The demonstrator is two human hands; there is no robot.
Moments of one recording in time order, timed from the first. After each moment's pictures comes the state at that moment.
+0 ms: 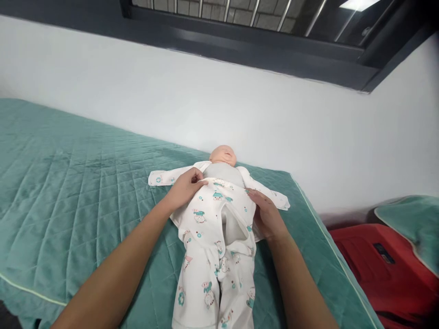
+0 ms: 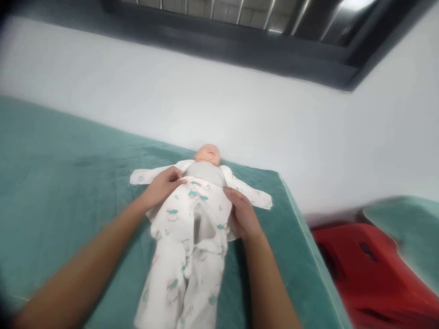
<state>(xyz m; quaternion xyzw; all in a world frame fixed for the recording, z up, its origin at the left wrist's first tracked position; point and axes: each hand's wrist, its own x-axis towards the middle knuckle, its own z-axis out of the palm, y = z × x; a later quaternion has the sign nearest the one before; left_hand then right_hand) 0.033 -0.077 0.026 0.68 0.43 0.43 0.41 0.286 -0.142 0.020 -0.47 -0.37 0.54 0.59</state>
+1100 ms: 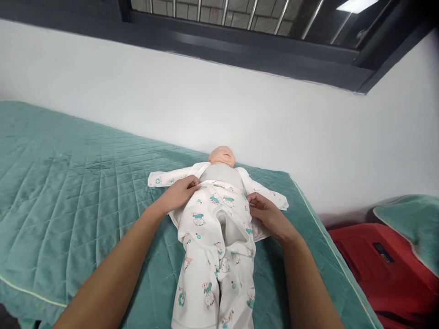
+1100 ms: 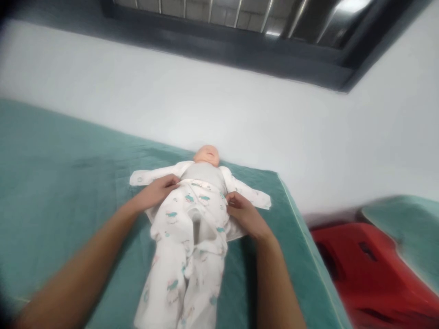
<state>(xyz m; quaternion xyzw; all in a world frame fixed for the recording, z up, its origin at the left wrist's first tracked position) 0.019 -0.085 0.032 0.74 0.46 0.31 0.39 0.317 -0.151 0.028 -0.49 -0.57 0.53 0.40</state>
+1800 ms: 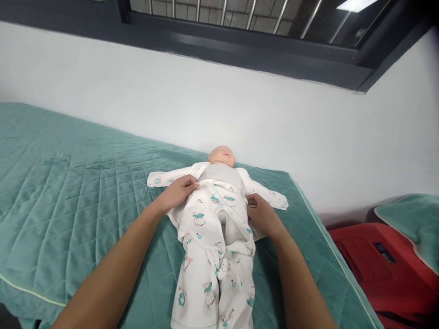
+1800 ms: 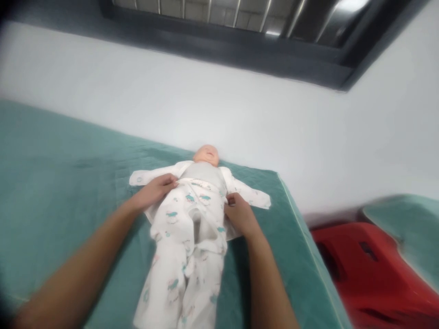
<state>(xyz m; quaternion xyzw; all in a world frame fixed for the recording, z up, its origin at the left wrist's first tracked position) 0.019 -0.086 0.033 0.68 0.46 0.34 0.45 0.310 -0.137 0.007 -0.70 -0.54 0.31 0.36</state>
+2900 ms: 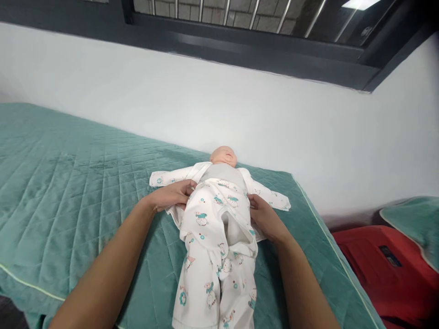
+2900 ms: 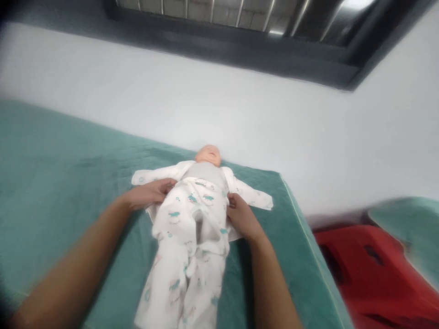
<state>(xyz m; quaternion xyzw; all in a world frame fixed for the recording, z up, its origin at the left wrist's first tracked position) -0.005 -0.085 0.025 0.61 0.35 0.25 0.66 0.304 -0.144 0.005 -0.58 -0.53 0.46 0.41</state>
